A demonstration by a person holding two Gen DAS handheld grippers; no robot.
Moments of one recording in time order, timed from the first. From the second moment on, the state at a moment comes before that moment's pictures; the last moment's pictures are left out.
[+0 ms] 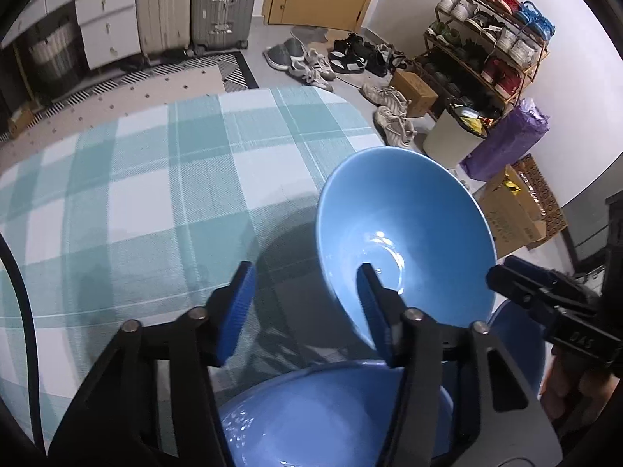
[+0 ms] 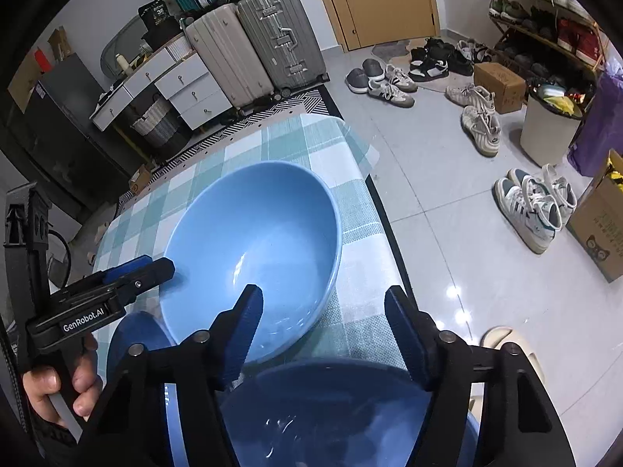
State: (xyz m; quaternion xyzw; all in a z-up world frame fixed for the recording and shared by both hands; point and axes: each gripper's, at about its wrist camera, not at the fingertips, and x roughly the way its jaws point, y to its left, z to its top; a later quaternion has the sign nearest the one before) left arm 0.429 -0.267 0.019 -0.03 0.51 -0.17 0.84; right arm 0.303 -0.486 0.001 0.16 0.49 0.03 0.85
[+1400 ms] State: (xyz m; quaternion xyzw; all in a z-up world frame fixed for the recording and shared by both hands) left arm 0.426 -0.279 0.032 -0.02 0.48 -0.20 0.85; right arm 0.300 -0.472 0.008 0.12 0.45 0.02 0.88
